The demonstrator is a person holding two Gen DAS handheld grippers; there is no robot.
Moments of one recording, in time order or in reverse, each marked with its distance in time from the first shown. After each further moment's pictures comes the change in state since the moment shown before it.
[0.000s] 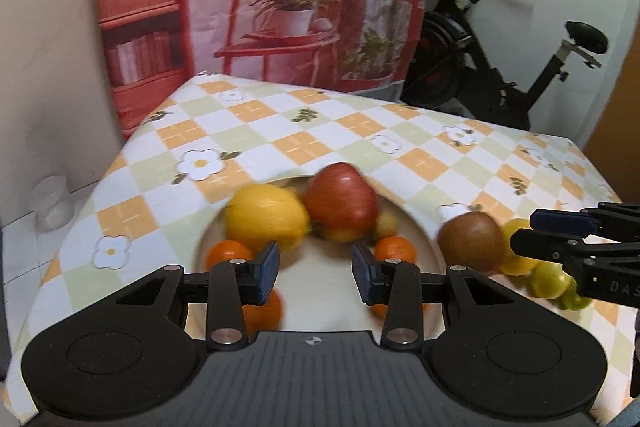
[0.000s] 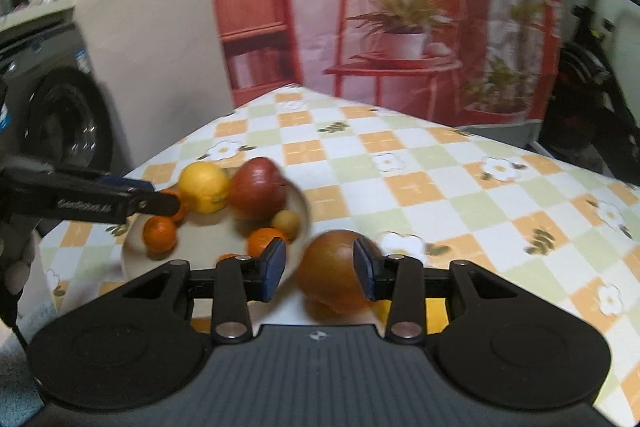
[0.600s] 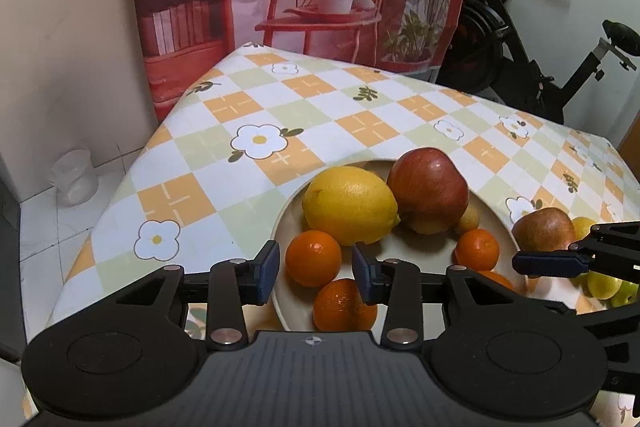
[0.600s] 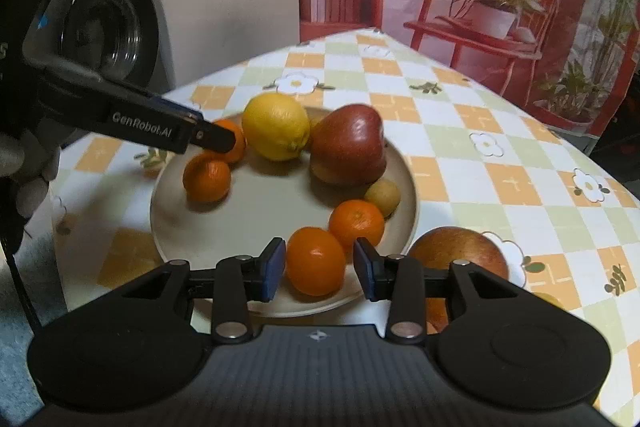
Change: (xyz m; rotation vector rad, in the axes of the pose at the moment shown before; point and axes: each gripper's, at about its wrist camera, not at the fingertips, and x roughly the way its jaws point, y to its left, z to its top) left arm 0.021 0.052 0.001 -0.055 0.069 0.077; right arm 0.071 0.063 -0.002 -0.231 0.173 0.106
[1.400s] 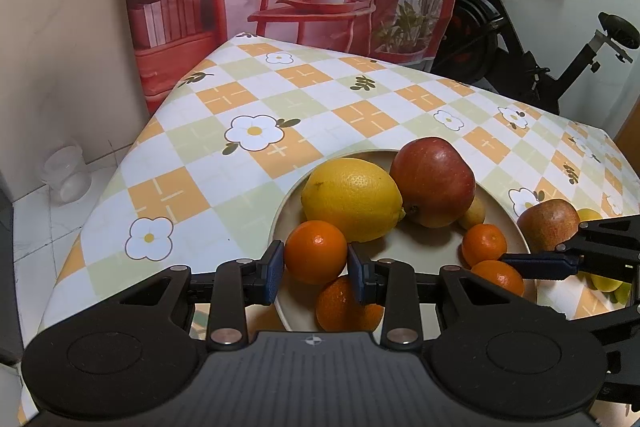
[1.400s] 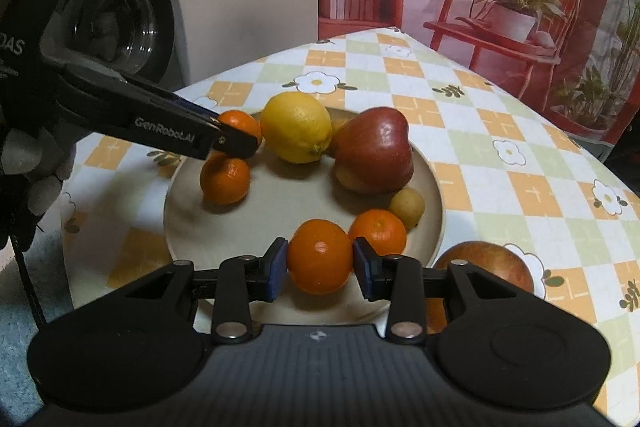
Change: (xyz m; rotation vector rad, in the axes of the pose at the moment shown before) left arm 0.012 0.003 0.000 0.013 0.029 -0.021; right arm 0.014 0.008 0.005 -0.039 0.024 0.036
